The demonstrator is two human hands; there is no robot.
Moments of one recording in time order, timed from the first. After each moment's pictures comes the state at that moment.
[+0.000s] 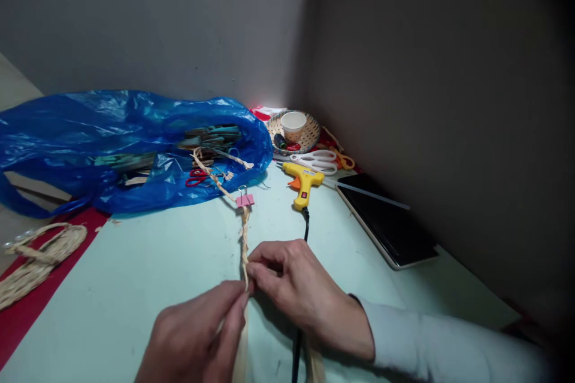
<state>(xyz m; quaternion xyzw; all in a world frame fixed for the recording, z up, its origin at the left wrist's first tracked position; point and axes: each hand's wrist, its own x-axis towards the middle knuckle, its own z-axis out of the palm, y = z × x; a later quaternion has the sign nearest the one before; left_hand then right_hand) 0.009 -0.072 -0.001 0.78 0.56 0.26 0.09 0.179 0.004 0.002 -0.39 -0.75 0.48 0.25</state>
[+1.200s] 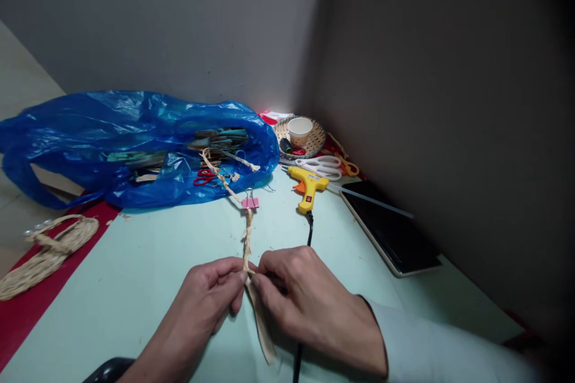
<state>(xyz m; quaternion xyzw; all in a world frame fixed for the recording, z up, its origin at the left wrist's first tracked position) 0.017 -0.046 0.000 0.39 0.63 0.37 0.57 0.188 -0.003 0.020 -0.36 -0.84 0.36 0.20</state>
